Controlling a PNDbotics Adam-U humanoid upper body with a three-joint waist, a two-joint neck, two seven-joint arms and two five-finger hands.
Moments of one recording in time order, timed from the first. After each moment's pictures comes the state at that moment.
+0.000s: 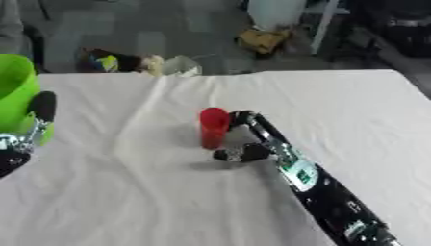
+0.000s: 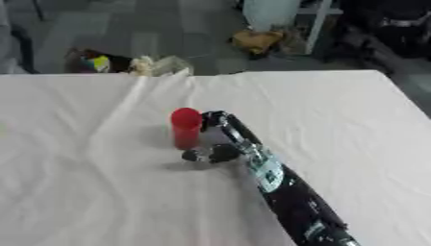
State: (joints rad) left arm -0.53 0.44 -0.29 -1.92 -0.05 0.14 0.10; right arm -0.73 -0.29 0.09 -0.85 0.44 -0.50 -0.01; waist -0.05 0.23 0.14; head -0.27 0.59
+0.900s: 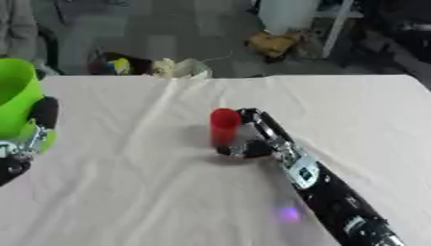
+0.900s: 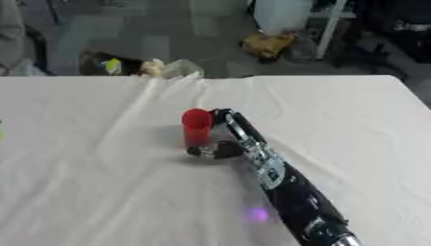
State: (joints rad) left arm -0.53 0.43 -0.29 -1.94 -0.04 0.15 0.10; right arm -0.78 -0.30 0.06 -0.79 0.47 -0.50 -0.05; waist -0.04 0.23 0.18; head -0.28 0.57
